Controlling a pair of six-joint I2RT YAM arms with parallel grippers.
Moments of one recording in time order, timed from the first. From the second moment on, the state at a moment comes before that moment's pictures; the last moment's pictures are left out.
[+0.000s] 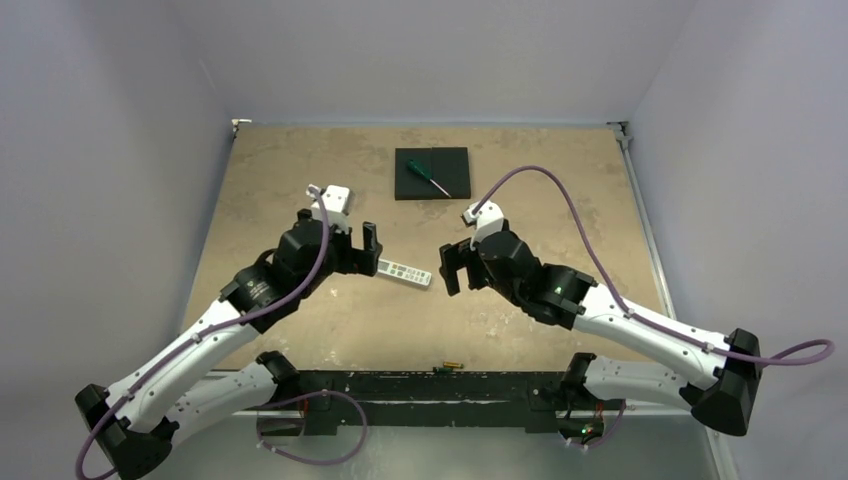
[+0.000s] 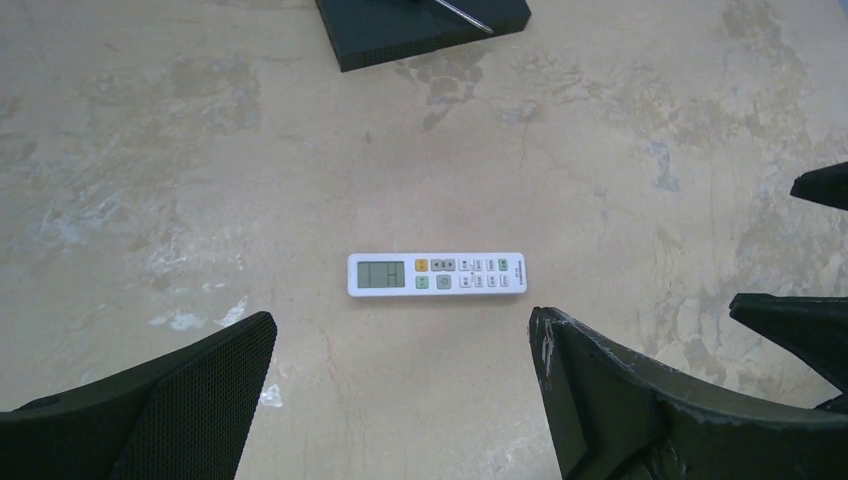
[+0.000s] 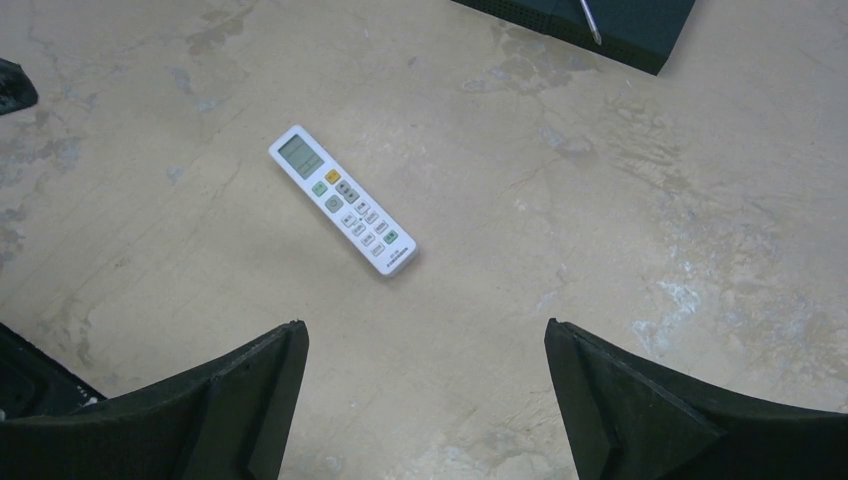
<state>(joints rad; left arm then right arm) -0.73 0.87 0.88 -0.48 -0.30 -0.33 0.99 1.04 0.88 -0.39 0.39 0.34</state>
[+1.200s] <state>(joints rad) -0.73 0.70 0.85 -0.62 -0.54 -0.37 0.98 1.61 1.19 -0.39 0.13 -0.01</state>
